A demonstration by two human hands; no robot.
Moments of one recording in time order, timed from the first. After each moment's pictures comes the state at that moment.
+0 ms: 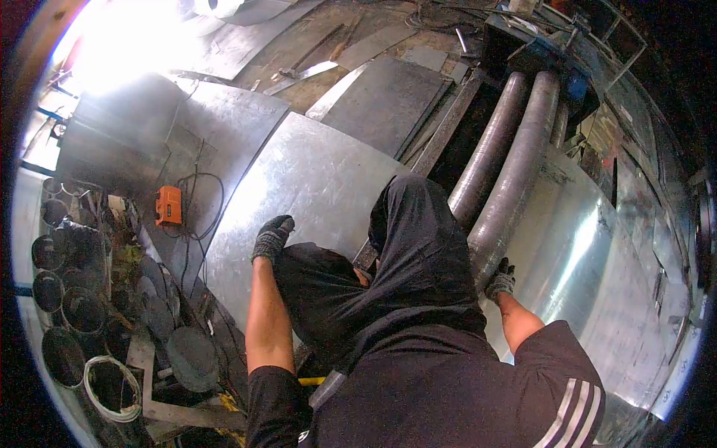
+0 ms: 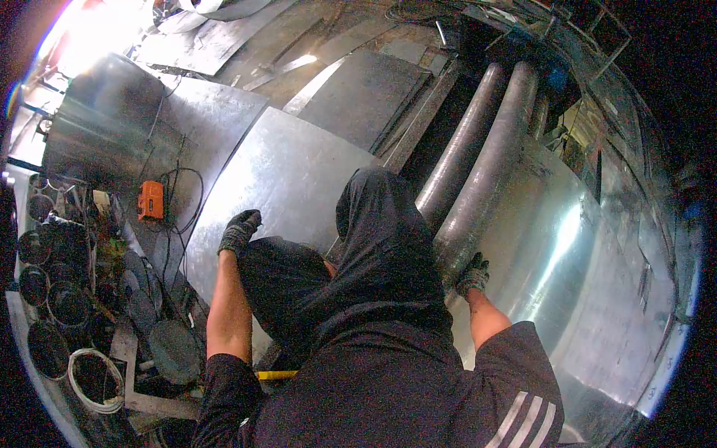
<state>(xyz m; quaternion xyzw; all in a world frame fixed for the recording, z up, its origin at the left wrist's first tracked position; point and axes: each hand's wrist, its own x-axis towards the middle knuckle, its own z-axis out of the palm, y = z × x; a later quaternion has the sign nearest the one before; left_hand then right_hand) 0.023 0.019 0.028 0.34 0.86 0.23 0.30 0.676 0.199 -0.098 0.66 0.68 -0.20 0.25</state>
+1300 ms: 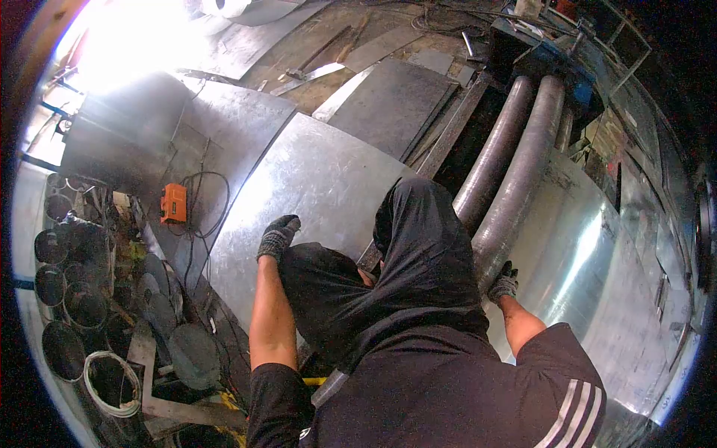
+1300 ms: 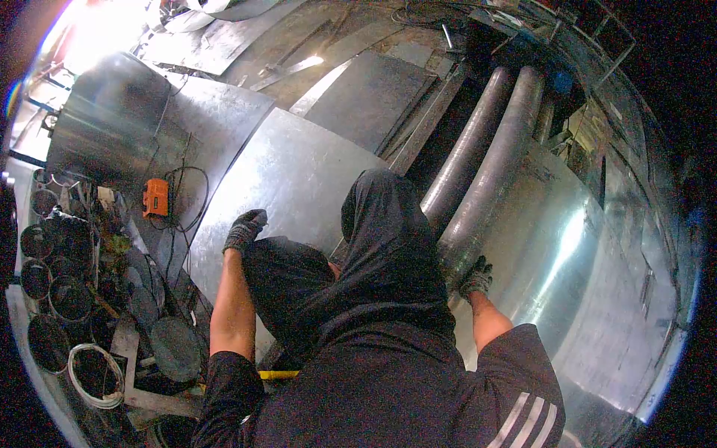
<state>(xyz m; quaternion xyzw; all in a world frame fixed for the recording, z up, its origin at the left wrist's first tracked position) 0.032 0.026 0.045 0.32 0.87 0.21 0.32 0.679 0.198 -0.107 0.68 0.67 -0.19 0.22</state>
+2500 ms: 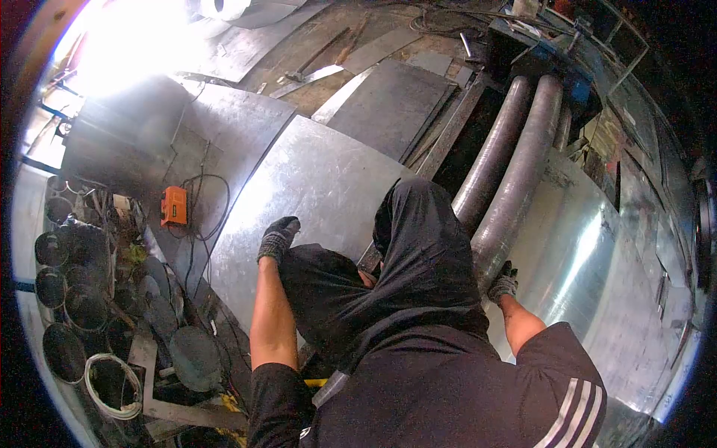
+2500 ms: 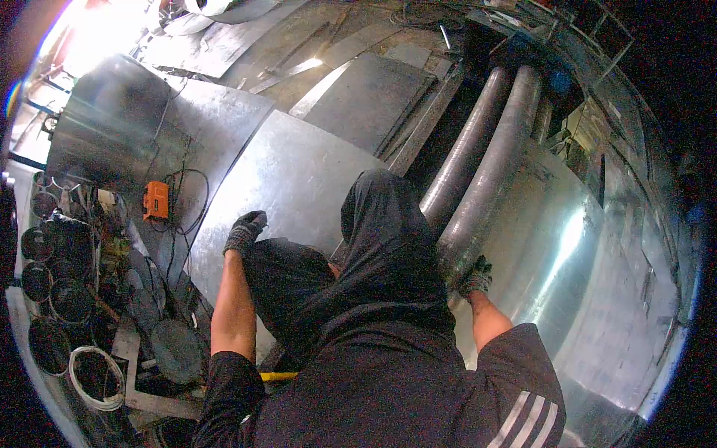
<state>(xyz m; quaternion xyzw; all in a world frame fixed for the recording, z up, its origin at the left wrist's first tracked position) 0.025 0.022 0.034 0.34 0.86 0.22 0.31 0.687 0.200 -0.129 0.69 0.67 -0.19 0.20</state>
